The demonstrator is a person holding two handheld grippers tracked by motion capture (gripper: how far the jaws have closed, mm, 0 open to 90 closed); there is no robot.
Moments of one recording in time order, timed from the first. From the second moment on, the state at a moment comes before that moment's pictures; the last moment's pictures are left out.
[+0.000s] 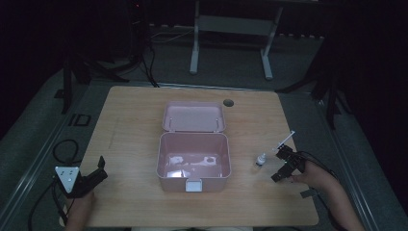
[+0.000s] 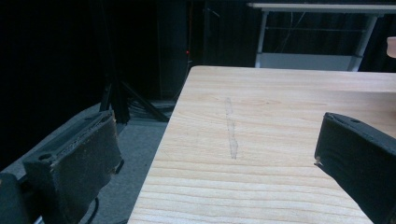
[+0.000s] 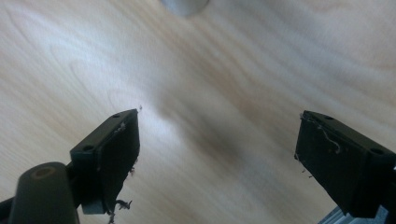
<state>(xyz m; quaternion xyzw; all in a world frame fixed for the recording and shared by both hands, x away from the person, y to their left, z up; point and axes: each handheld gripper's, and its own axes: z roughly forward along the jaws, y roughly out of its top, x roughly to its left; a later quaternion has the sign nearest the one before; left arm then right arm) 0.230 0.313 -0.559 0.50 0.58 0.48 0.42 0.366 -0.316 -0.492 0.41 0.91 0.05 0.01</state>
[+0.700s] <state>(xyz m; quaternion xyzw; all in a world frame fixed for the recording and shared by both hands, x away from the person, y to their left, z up) 0.231 0.314 -0.559 0.51 0.58 0.47 0.43 0.408 -0.284 -0.488 0.40 0.91 0.05 0.01</state>
